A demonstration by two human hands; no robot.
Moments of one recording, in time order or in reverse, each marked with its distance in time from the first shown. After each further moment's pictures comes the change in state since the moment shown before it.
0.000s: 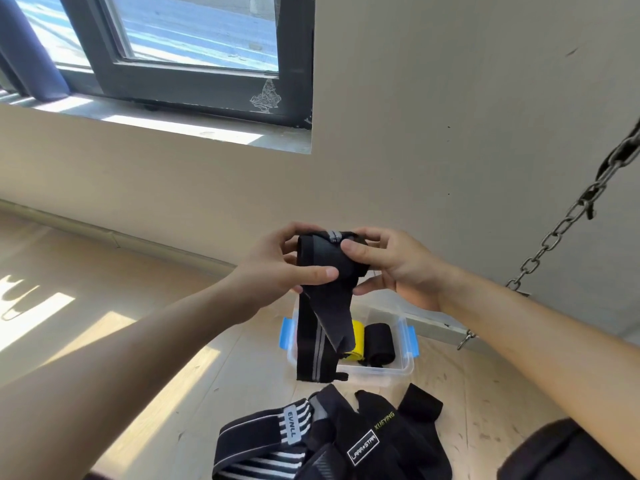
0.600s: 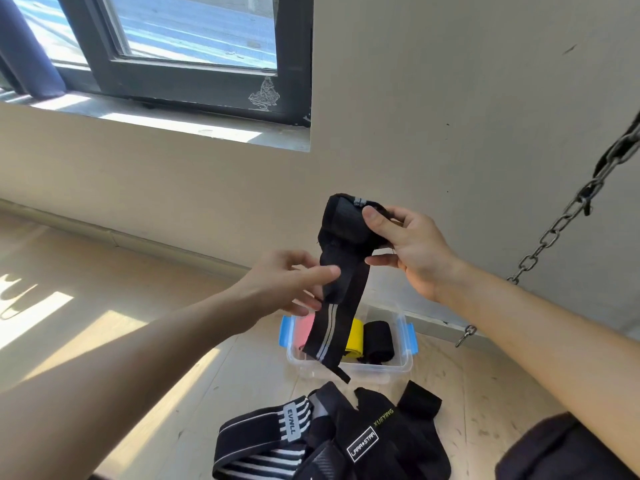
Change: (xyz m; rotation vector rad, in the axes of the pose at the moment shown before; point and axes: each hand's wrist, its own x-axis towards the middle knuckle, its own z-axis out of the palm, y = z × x) left_hand -0.006 -0.003 0.009 0.189 -0.064 -0.212; right_hand 0.005 -0.005 -0.005 0.091 0.378 -0.105
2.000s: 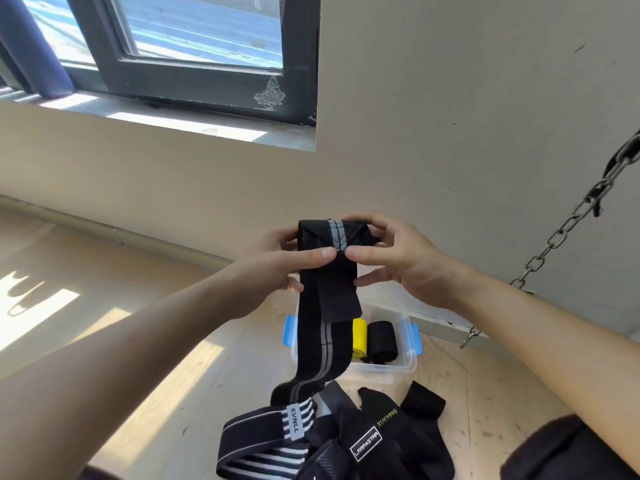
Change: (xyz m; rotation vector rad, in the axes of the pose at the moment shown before) left_hand 0.003 0.001 -0.021 -0.258 -0.079 0.176; right_hand -0.011 0.000 0.003 -0.111 -0.380 -0.005
